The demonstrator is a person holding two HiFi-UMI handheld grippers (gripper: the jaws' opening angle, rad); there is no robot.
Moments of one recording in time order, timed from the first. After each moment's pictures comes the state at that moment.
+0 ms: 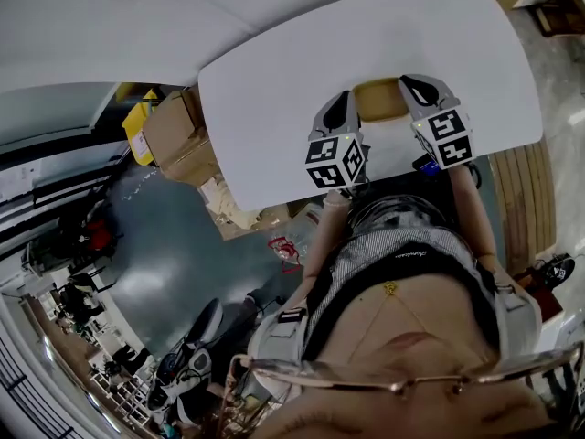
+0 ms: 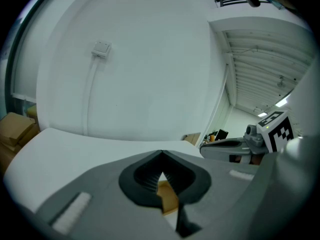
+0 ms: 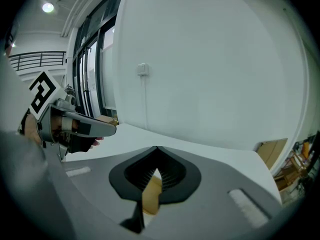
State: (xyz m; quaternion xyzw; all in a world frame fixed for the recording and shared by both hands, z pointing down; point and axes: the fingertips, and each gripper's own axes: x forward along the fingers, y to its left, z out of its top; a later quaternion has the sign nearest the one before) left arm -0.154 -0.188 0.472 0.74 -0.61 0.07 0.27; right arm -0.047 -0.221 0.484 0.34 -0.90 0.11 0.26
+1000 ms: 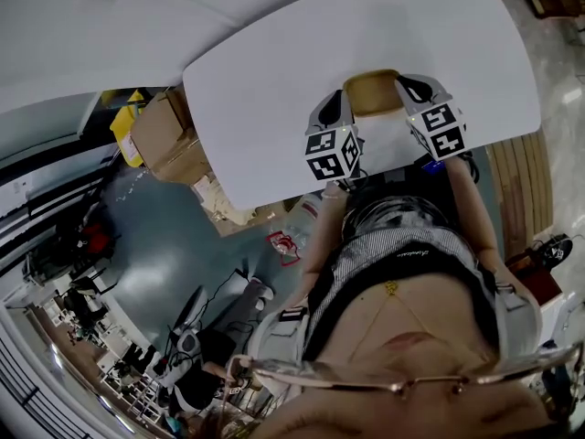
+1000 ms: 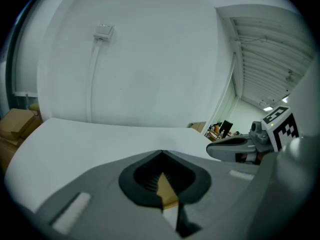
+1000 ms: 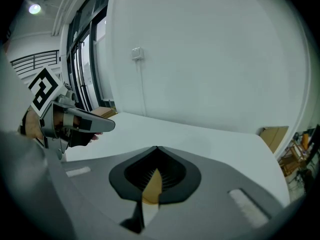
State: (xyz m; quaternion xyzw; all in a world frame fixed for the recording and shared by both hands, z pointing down) left arm -0.162 -0.196 0.531 0.72 -0.61 0.12 0.32; right arm -0.040 -0.227 0.546 0.34 -0.88 0.15 0.31
